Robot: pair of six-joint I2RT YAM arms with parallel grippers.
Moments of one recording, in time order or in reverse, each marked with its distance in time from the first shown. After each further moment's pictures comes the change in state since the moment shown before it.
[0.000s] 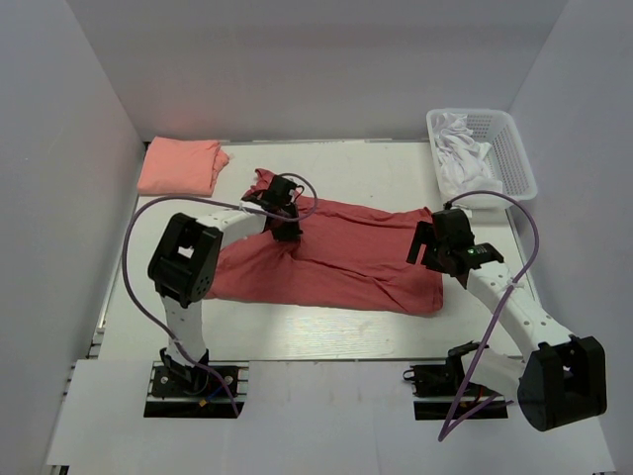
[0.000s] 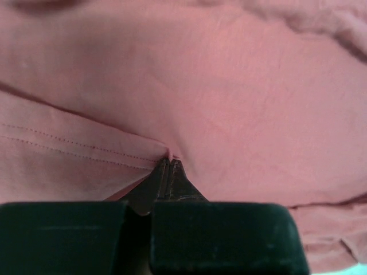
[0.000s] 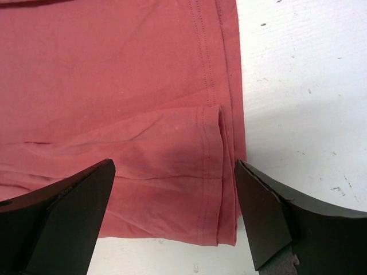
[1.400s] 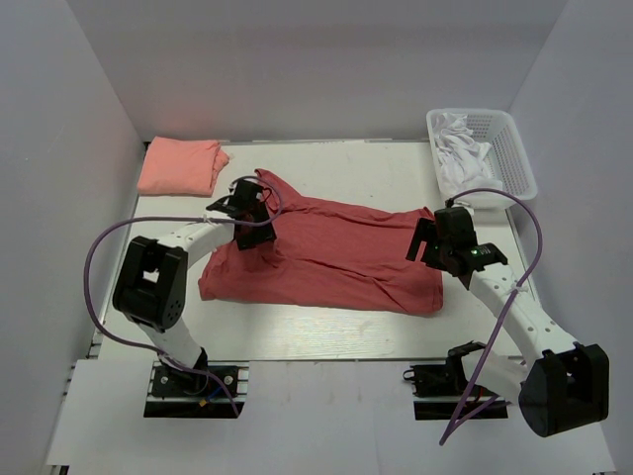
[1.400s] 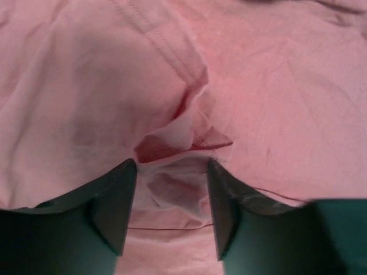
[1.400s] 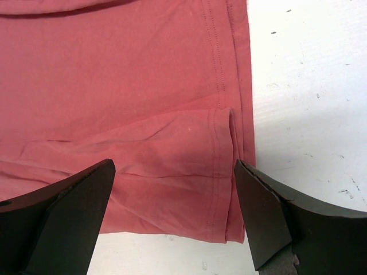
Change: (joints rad) left arm 0.124 -0.254 -0.190 -0.089 -0.153 -0.041; right arm 0.001 -0.030 0.020 -0.009 -0.030 0.012
